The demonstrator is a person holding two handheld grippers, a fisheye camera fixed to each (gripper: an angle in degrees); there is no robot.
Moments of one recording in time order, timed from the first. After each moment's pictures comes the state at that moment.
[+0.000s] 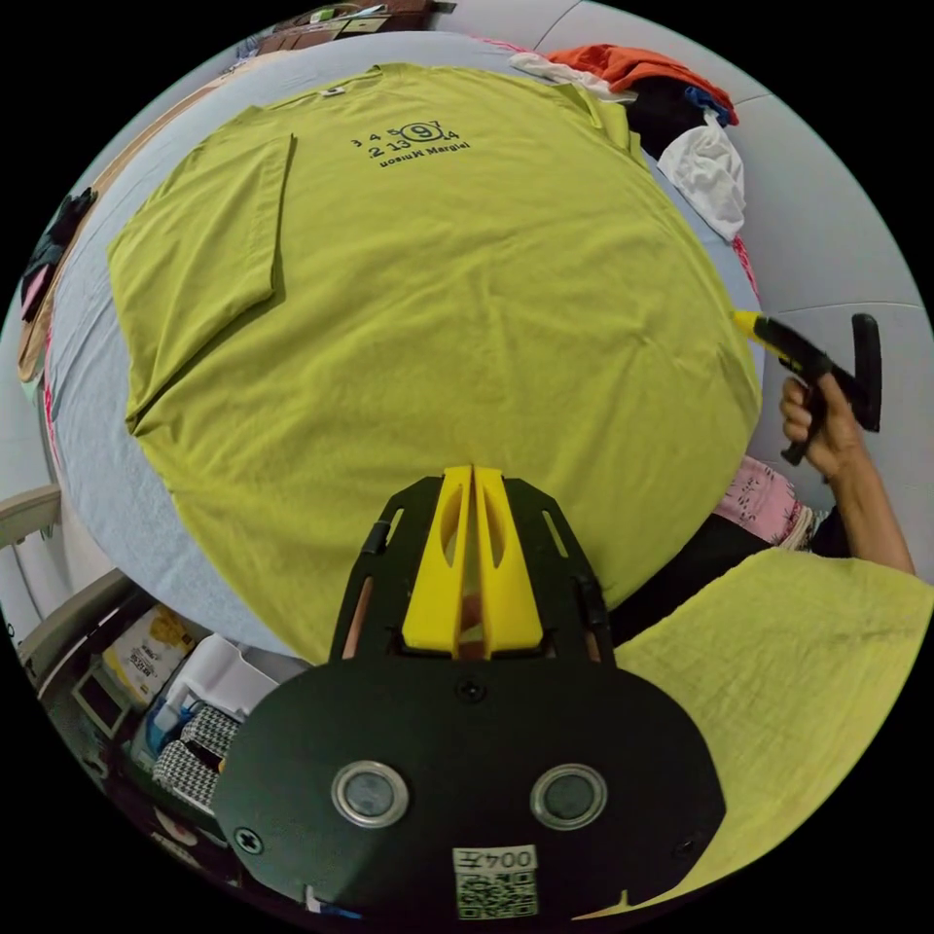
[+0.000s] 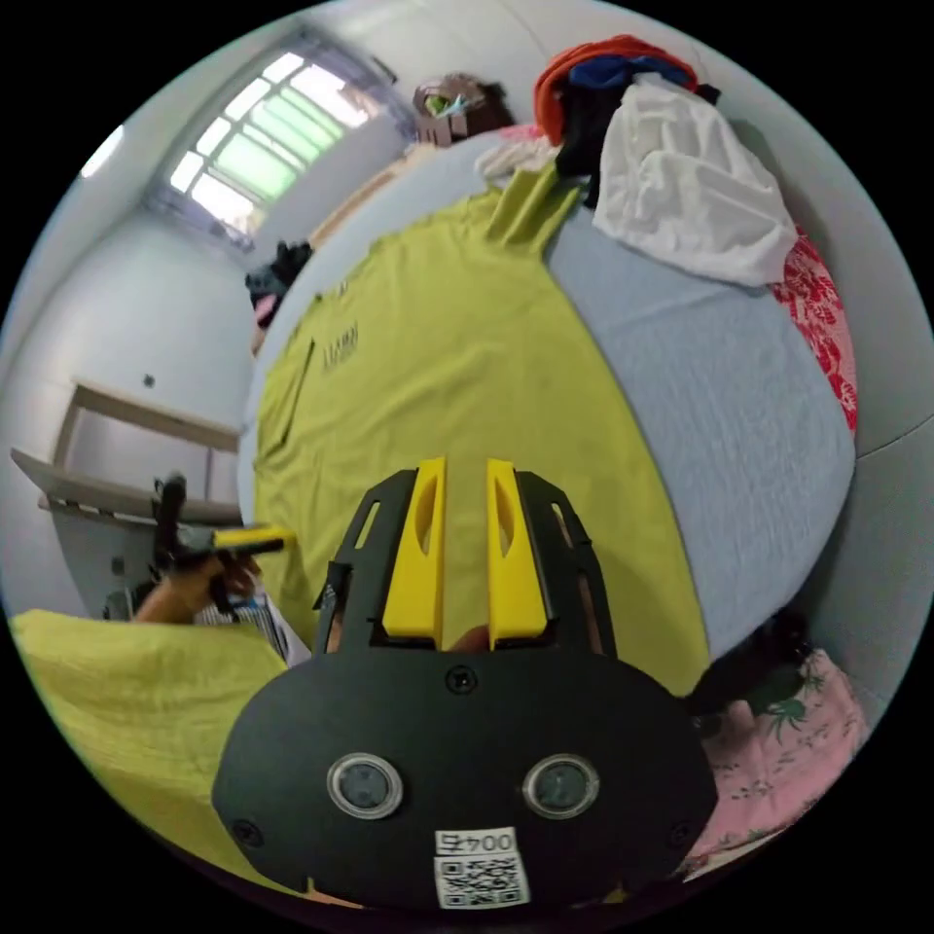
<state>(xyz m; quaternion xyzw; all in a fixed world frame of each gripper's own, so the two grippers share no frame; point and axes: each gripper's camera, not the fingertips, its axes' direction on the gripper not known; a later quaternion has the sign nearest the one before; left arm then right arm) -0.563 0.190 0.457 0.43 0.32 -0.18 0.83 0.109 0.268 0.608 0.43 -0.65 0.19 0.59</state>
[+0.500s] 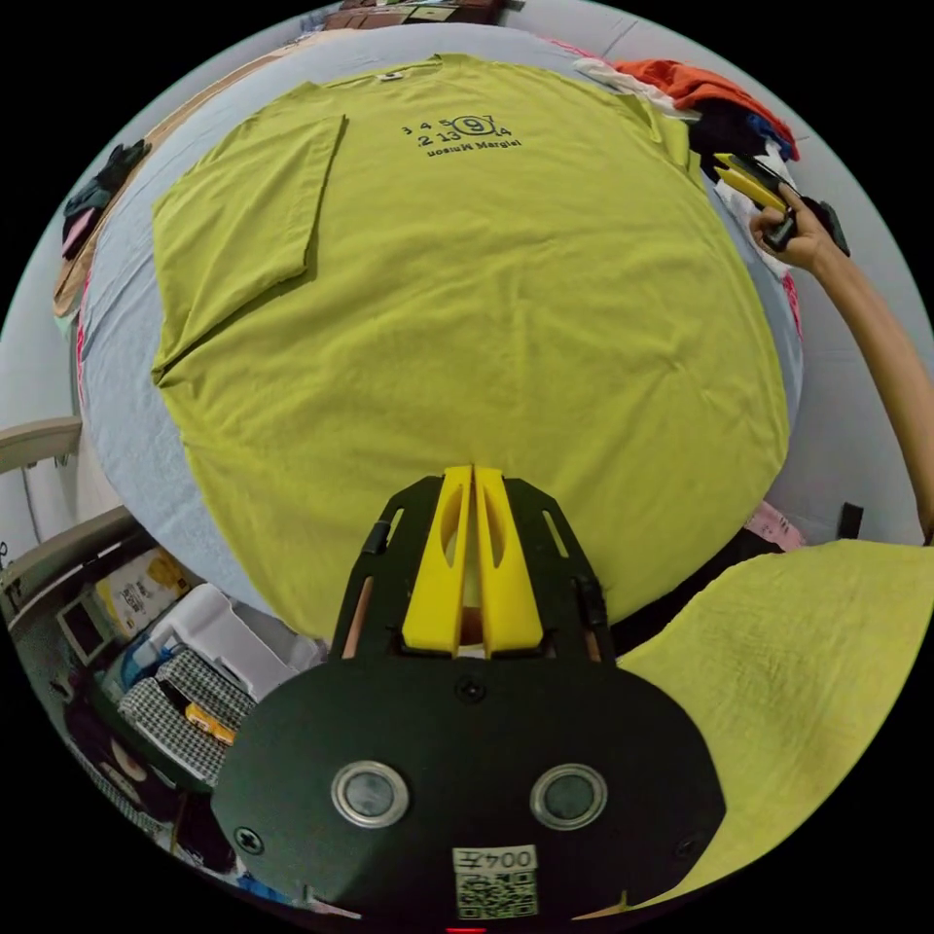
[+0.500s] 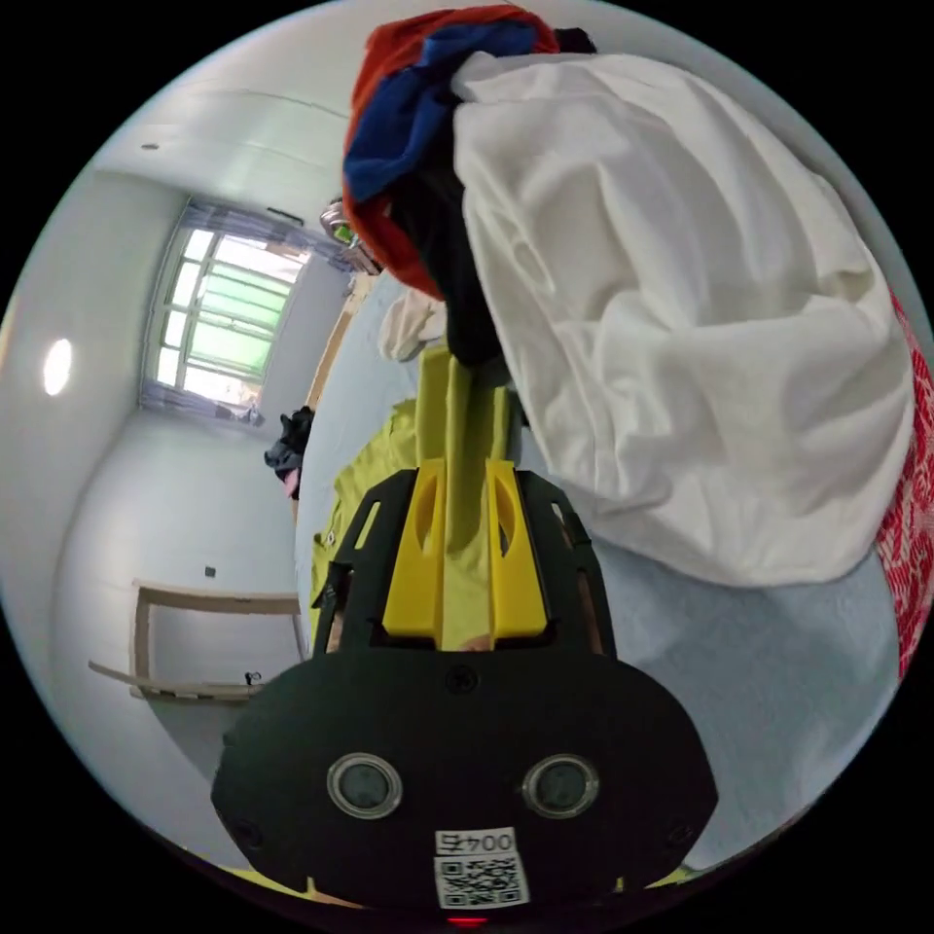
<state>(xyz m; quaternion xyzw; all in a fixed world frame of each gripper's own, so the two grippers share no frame) -0.559 0.171 0.465 0.38 0.33 -0.26 0.82 0.322 0.087 0.695 0.38 -0.75 0.32 0.43</state>
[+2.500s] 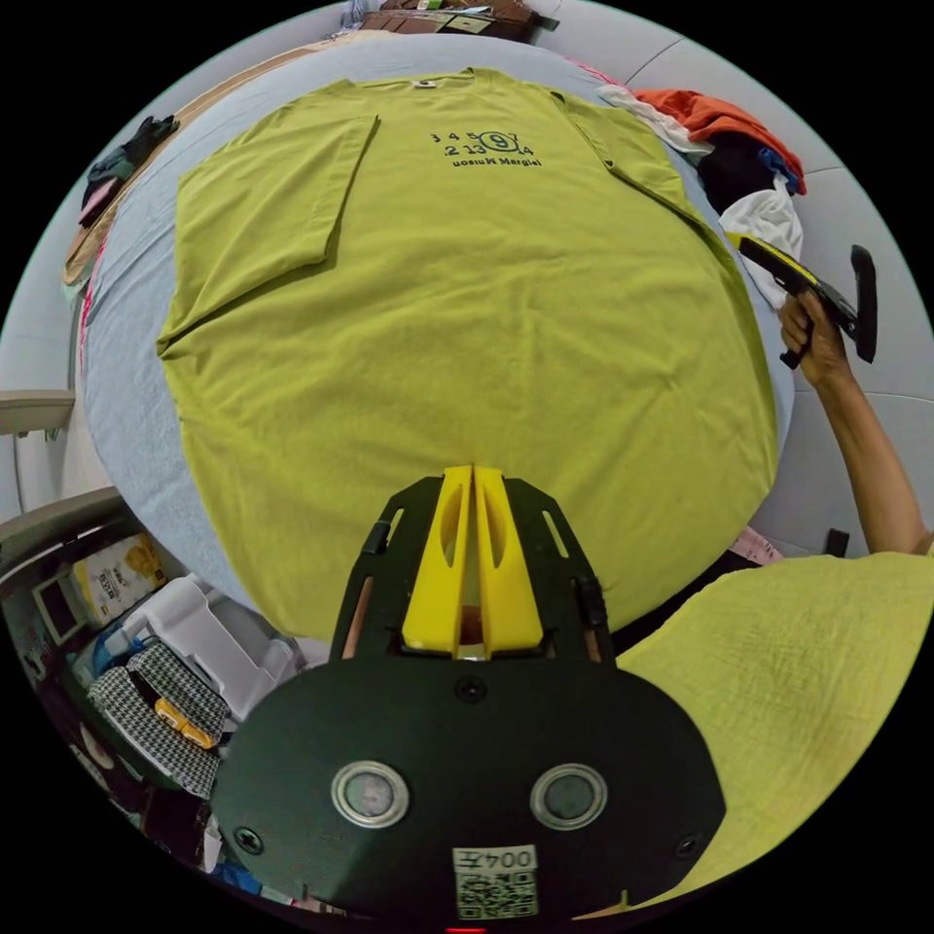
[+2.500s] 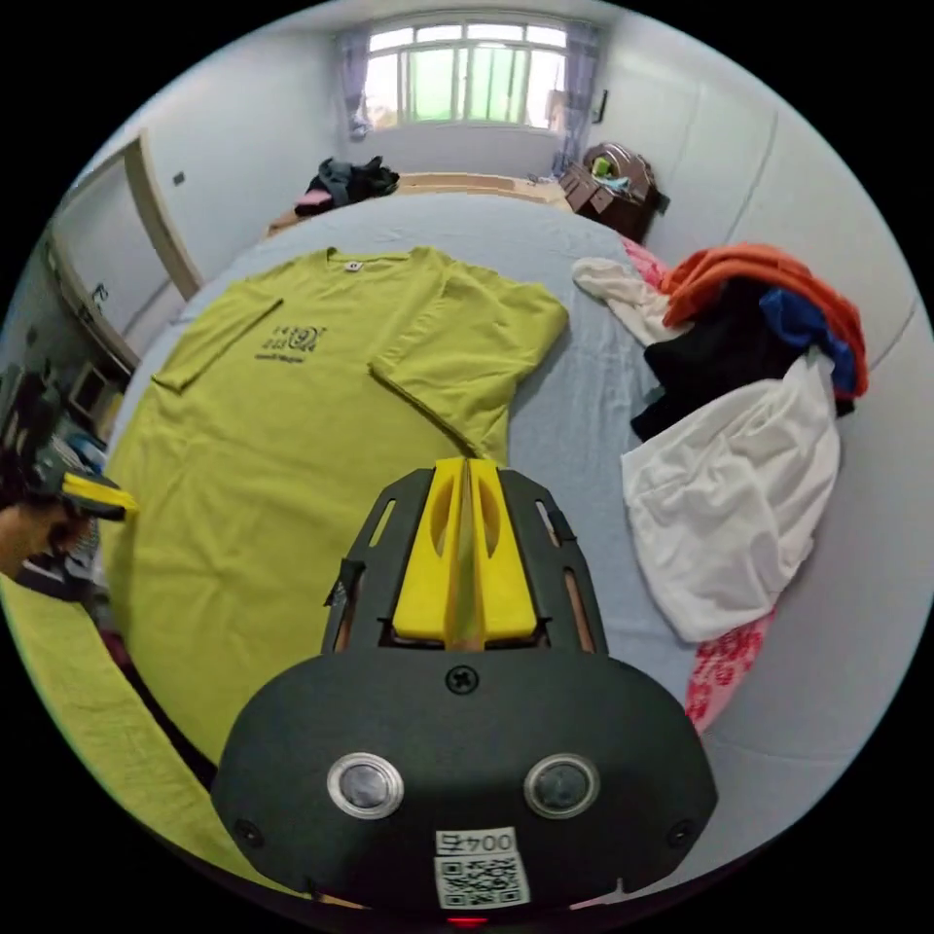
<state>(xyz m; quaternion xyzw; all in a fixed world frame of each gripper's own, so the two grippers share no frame) -0.570 0.181 0.512 0.41 0.35 -0.28 0.80 0.068 0.225 0.360 0.58 -0.34 0.08 0.73</state>
